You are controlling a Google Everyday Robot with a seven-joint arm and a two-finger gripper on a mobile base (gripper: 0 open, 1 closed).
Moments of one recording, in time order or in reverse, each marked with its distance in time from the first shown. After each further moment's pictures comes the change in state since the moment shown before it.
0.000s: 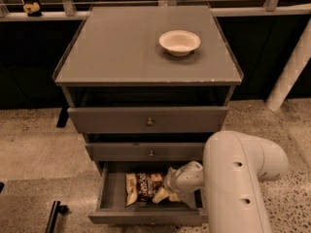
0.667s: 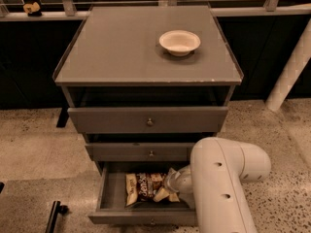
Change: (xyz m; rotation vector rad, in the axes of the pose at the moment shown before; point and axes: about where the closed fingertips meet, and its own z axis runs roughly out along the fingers) arm 0.018 -0.021 0.048 0.034 -0.005 -0.003
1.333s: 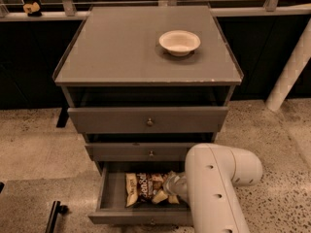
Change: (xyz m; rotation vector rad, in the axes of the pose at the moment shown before) arm 0.014 0.004 0.035 0.005 -0.017 0.064
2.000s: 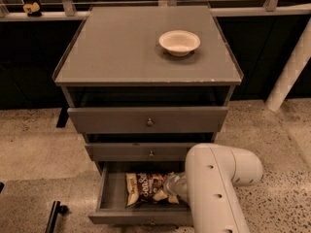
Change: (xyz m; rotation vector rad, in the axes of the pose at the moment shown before) arm 0.000 0.000 0.000 0.000 0.000 0.000
